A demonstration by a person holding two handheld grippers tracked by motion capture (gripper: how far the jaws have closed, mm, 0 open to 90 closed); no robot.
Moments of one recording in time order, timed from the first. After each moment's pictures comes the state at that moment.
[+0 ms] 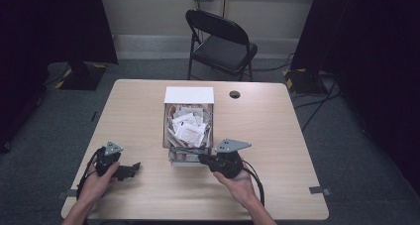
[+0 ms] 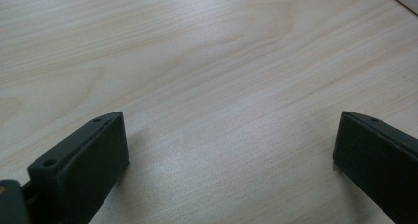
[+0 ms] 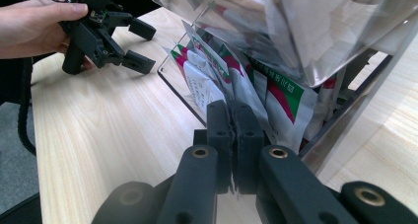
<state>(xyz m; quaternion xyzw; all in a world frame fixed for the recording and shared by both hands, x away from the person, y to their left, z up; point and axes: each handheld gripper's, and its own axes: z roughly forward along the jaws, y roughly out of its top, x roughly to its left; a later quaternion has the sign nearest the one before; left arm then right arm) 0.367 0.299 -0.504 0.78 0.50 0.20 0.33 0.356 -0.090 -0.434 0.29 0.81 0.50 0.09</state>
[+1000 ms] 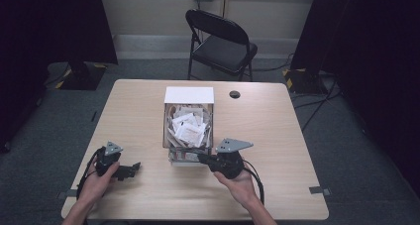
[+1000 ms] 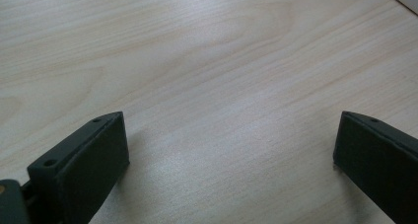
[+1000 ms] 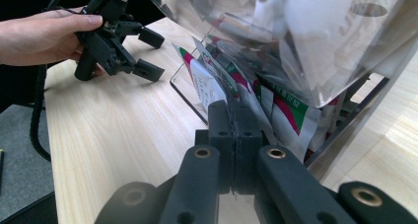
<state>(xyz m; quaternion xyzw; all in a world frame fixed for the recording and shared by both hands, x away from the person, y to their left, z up) 0.367 0.299 -0.504 0.78 0.50 0.20 0.33 0.351 -0.090 -0.423 0.29 0.81 0.51 0.09</state>
